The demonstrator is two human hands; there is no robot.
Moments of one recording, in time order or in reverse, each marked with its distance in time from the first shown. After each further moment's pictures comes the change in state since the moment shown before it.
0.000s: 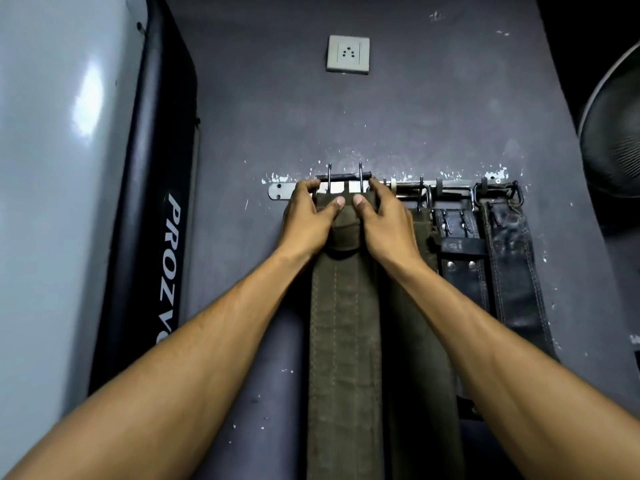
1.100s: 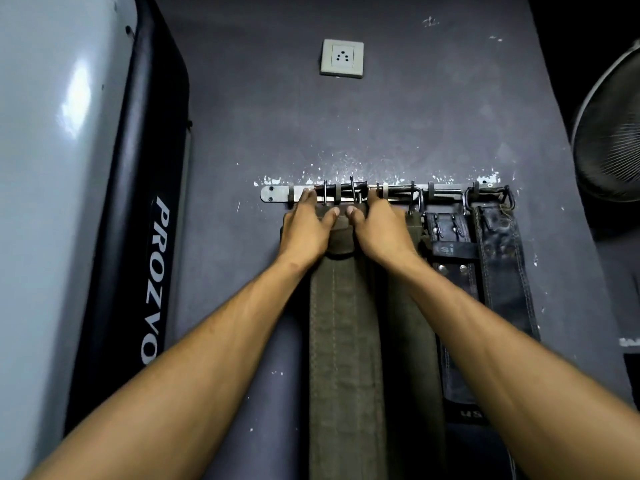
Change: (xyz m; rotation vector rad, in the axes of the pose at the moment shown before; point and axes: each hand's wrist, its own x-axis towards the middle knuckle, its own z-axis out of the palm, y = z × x) left_hand -0.005 0.006 0.011 0.316 -0.060 -0.036; right_hand 0.008 -0.003 -0.010 -0.253 -0.118 0.111
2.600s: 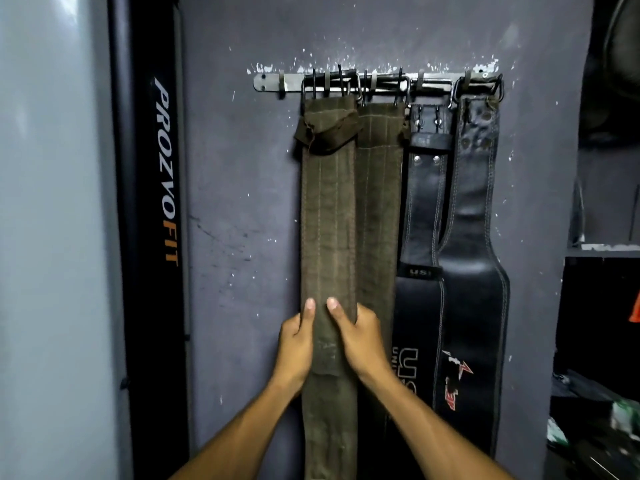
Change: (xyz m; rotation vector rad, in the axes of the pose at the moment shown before) left_hand -0.348 -0.102 0.078 -0.712 -0.049 -0.594; right_hand -0.319 0.140 0.048 0.725 -0.250 0.340
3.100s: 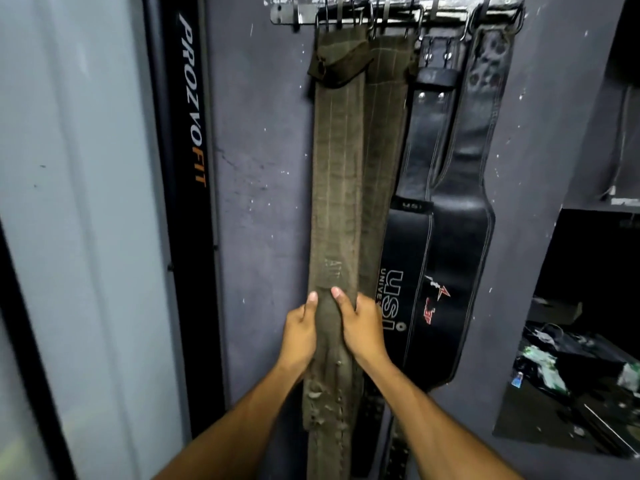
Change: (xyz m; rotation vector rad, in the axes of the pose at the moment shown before) left_hand -0.154 -0.009 0.008 0.087 0.162 -0.222; right_hand -0.124 0.015 -0.044 -0.204 -0.049 0.102
